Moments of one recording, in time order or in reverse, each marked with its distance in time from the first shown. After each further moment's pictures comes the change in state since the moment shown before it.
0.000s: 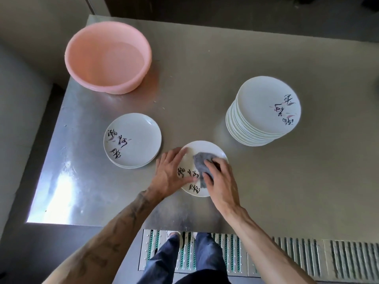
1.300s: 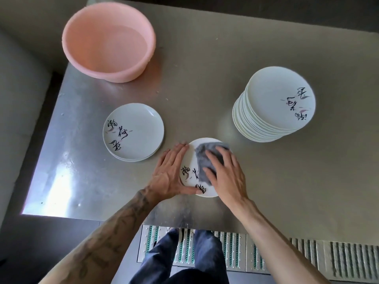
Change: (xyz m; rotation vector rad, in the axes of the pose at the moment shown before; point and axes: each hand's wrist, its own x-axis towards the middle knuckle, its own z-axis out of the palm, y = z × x) left_hand -0.013 -0.011 0.010 0.137 -0.098 0.074; right_hand 0.015 0.009 -0.002 -0.236 -0.043 -0.154
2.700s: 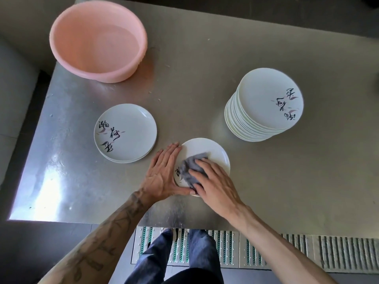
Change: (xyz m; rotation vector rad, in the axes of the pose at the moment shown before) left_hand 0.001 -0.001 0.002 0.045 -0.020 0.003; right_hand -0.020 -0.006 -0.006 -0.021 -0.105 -0.268
